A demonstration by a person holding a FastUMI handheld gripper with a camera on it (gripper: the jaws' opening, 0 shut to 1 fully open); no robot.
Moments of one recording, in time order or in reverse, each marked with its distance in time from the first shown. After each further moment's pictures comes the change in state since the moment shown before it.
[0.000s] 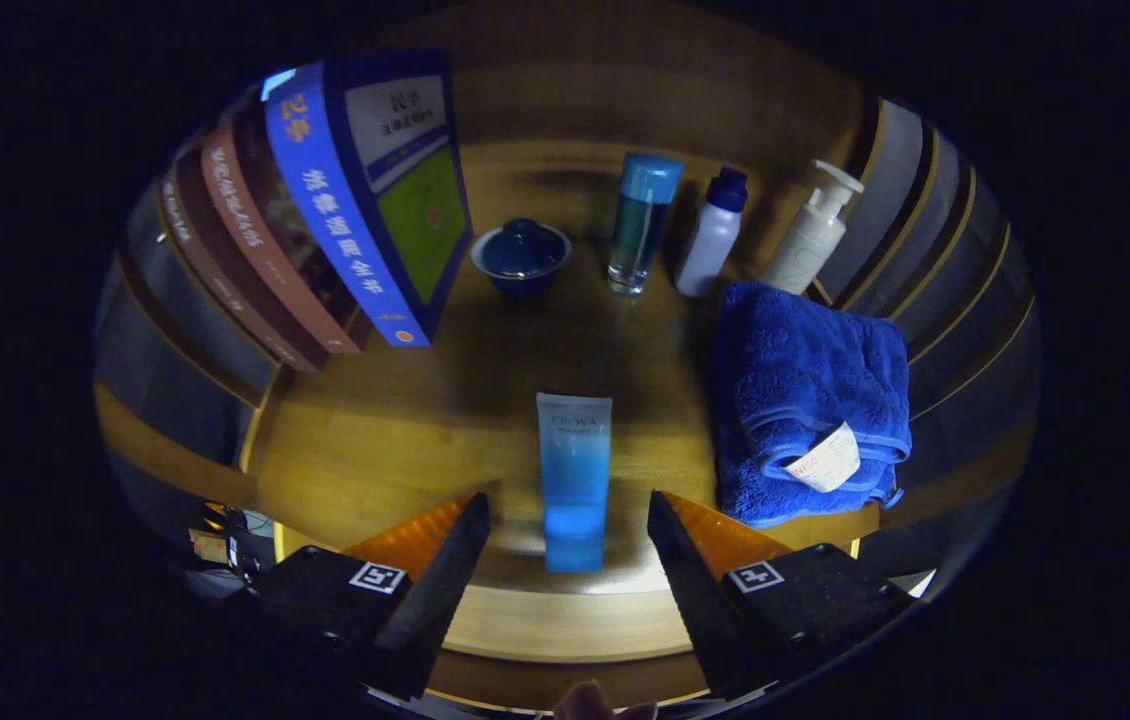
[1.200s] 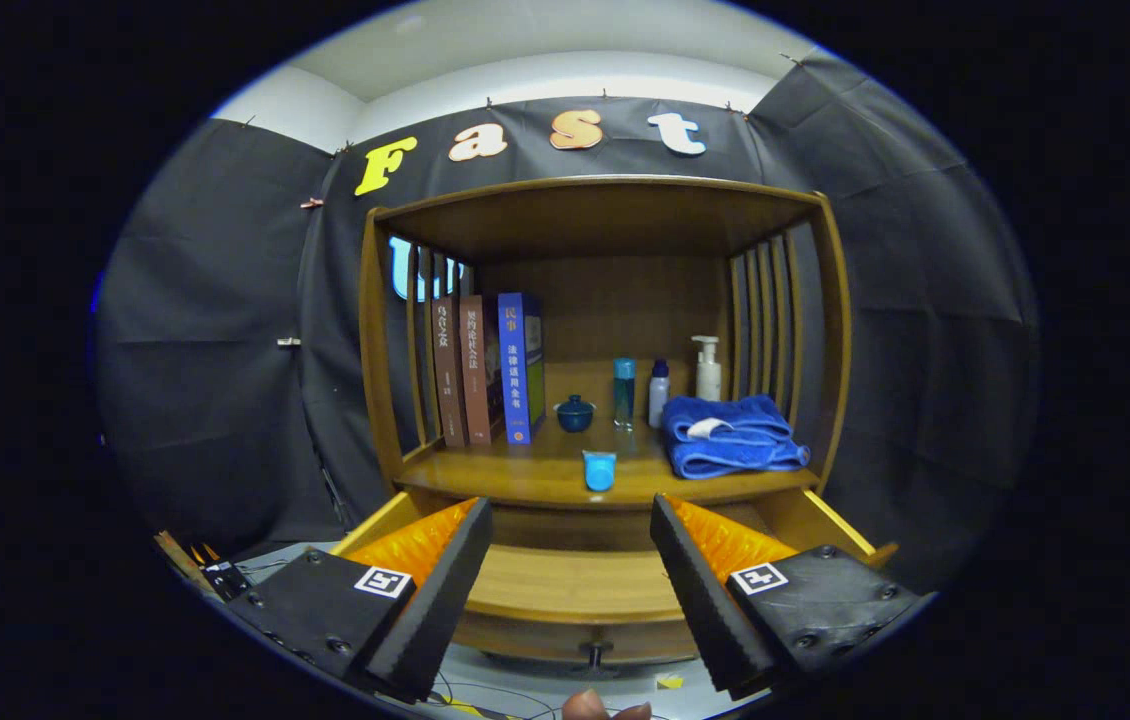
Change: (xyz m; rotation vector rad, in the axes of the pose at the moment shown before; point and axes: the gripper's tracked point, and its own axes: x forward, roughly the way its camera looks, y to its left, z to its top) arm -0.177 -0.003 -0.176 0.039 -0.876 0.050
